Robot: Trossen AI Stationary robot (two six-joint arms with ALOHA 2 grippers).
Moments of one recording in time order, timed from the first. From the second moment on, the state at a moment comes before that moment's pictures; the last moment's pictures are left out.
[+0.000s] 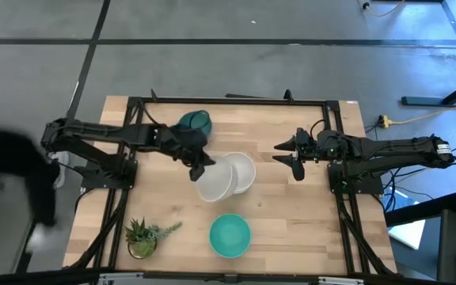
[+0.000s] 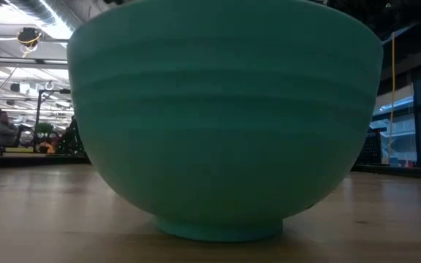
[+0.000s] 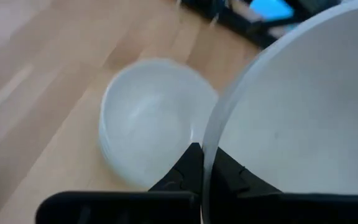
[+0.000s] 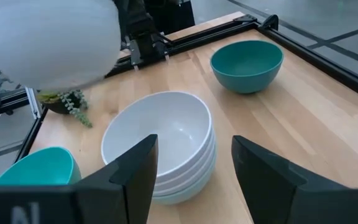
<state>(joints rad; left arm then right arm) 0.02 1.26 1.05 -0.42 0.05 -0.49 -0.03 0.79 0.54 -0.08 0.08 0.31</state>
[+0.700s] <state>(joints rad) 0.13 1.56 1.39 -0.76 0.03 -0.41 -0.03 0.79 0.54 -0.08 0.08 0.33</state>
